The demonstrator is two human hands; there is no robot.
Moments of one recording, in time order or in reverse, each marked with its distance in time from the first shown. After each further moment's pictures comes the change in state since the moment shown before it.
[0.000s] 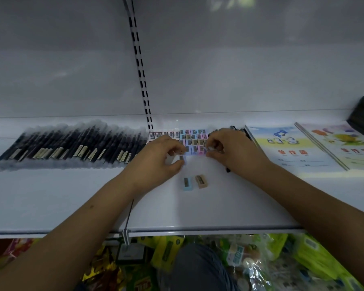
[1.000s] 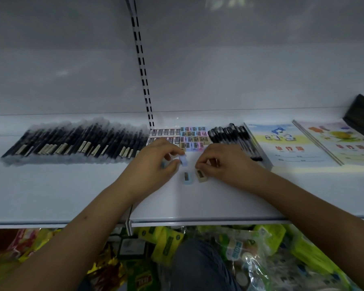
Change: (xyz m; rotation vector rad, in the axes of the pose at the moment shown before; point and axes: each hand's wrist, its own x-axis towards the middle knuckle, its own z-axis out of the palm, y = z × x) left_hand -0.025 0.010 -0.003 -0.002 0.021 -0.035; right_hand -0.032 -0.022 0.006 0.113 -0.087 -0.170
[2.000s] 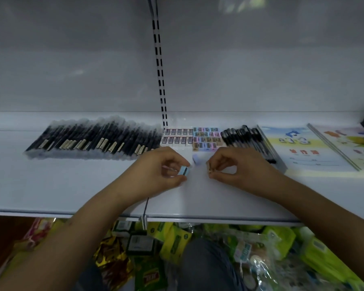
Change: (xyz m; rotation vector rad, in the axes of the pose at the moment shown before) left_hand -0.029 0.000 -0.027 -0.328 -0.112 -0.115; right_hand -0.011 -0.013 -0.004 0.290 0.002 0.015
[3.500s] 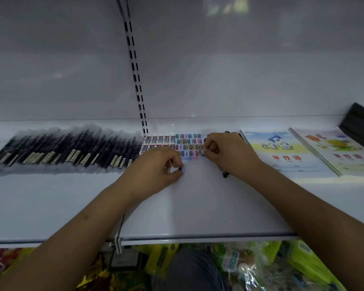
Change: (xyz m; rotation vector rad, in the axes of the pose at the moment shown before) left_hand 0.061 -0.012 0.027 0.335 0.037 0.152; right_hand 0.048 0.044 -0.018 -0.410 0.143 0.263
